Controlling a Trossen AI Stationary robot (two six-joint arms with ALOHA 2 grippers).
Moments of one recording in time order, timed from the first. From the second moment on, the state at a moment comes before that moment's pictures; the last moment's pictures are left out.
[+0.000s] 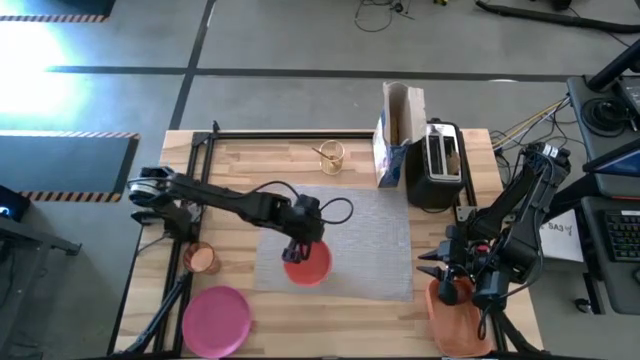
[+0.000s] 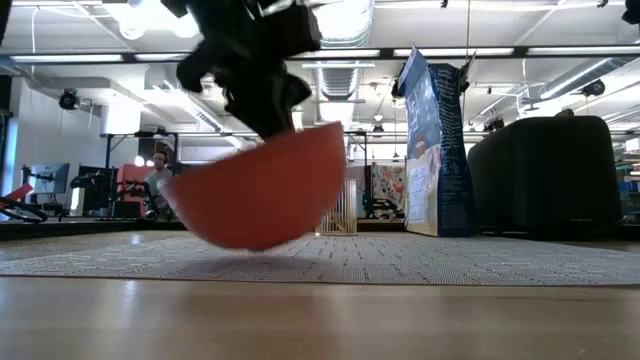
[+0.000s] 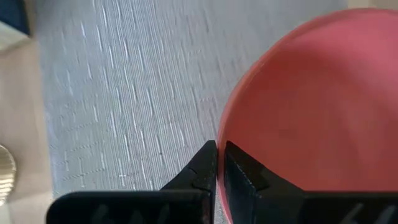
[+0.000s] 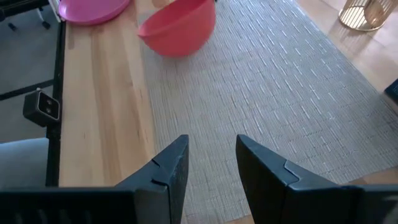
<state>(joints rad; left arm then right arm) -0.11 1.71 1.22 -0.54 -0.06 0.25 1.04 1.12 0.93 -0.95 0.79 1.24</state>
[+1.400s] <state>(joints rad) -0.17 1.78 1.52 -1.08 0.02 -0.17 1.04 1.12 0.93 -0.94 0.78 1.19</state>
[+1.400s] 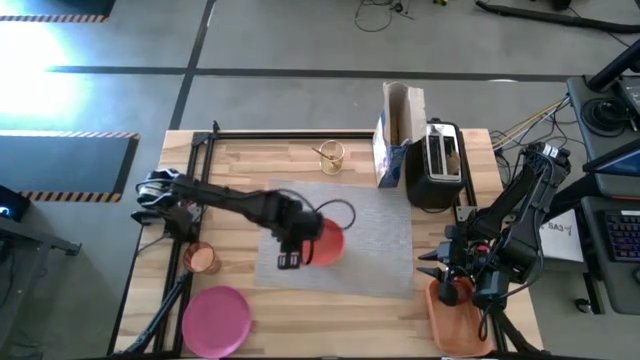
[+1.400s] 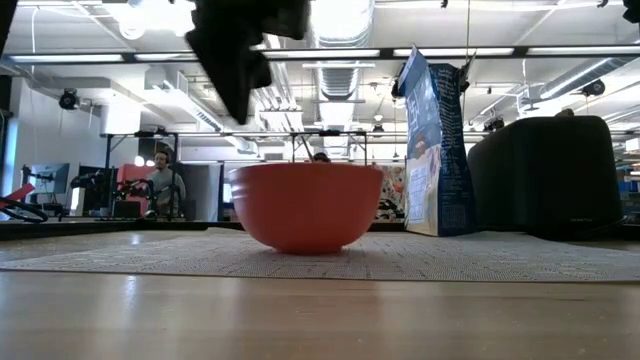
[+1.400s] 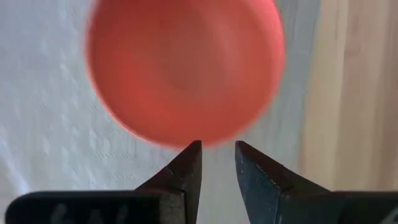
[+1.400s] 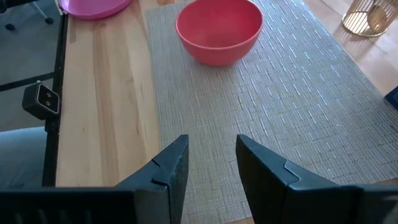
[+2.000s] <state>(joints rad) -0.67 1.67 1.25 -0.94 -0.04 -0.80 1.04 1.12 0.93 -0.93 0.78 1.19</state>
